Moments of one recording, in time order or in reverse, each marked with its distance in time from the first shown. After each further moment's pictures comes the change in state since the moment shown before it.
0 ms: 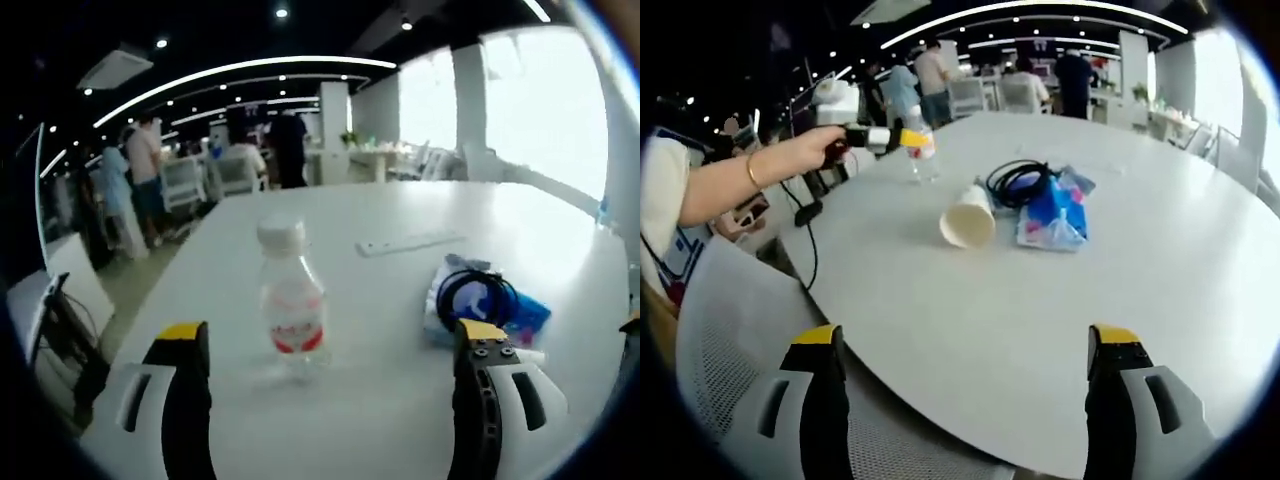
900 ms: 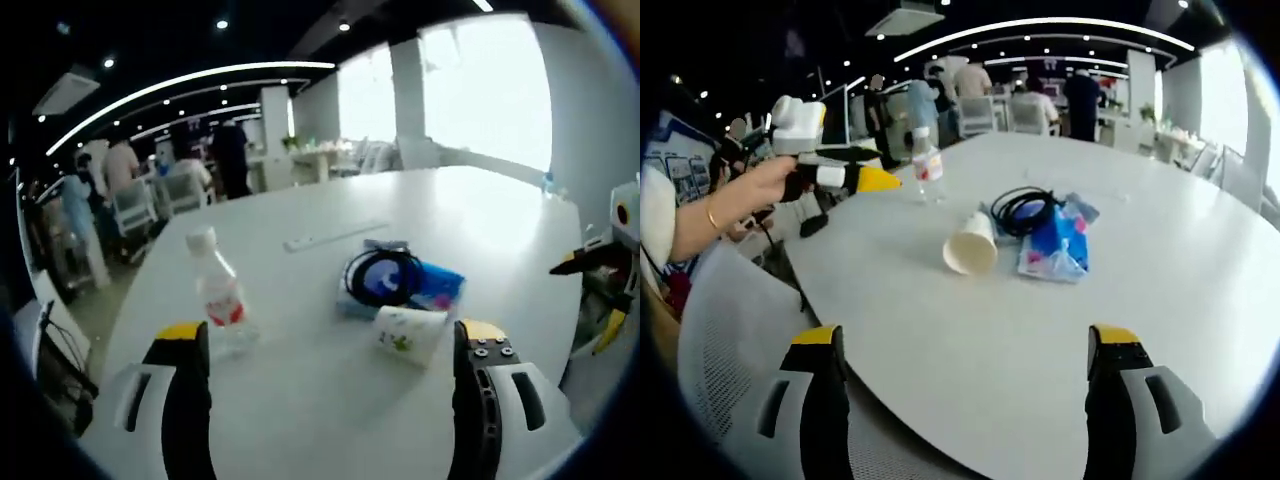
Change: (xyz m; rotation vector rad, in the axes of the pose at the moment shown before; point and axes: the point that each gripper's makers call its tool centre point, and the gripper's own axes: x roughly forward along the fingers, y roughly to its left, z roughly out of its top) left arm -0.069 -0.071 -0.012 0.124 0.007 -0.223; right arm -0.002 -0.003 0.023 -0.044 -0.076 0.018
